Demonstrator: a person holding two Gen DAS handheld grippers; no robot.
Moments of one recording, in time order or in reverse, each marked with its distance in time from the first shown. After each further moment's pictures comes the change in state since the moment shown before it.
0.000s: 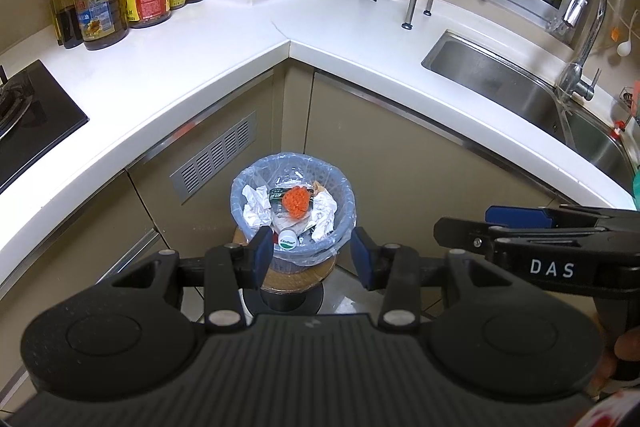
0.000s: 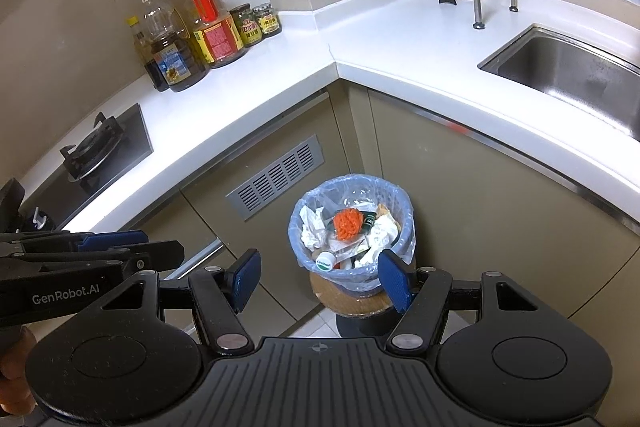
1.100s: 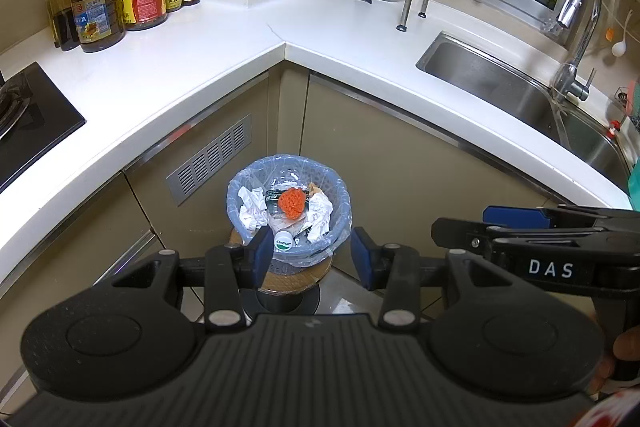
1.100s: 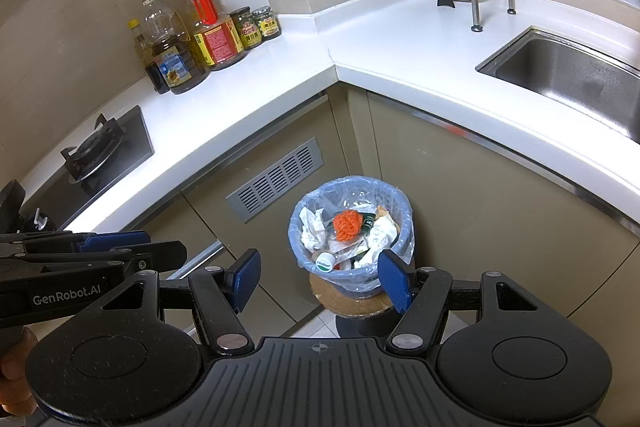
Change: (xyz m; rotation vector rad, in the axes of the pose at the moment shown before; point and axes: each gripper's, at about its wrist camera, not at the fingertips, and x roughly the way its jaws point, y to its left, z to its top) left arm -0.003 0.000 0.000 0.005 -0.004 -0.011; right arm -0.004 -0.003 0.001 0.001 -0.004 0.000
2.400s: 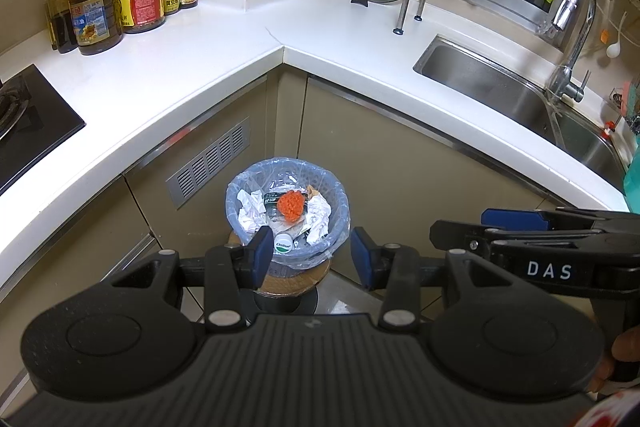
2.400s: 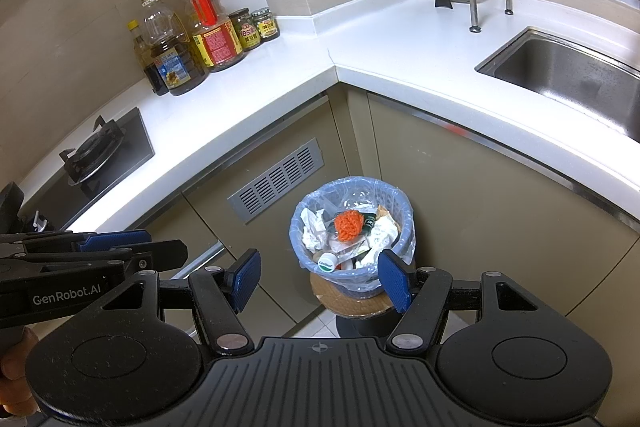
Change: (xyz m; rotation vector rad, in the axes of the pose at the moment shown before) left arm -0.004 0.003 -0.001 0.001 -0.016 -0.015; right arm -0.001 -0.003 0.000 -0.004 0.001 0.004
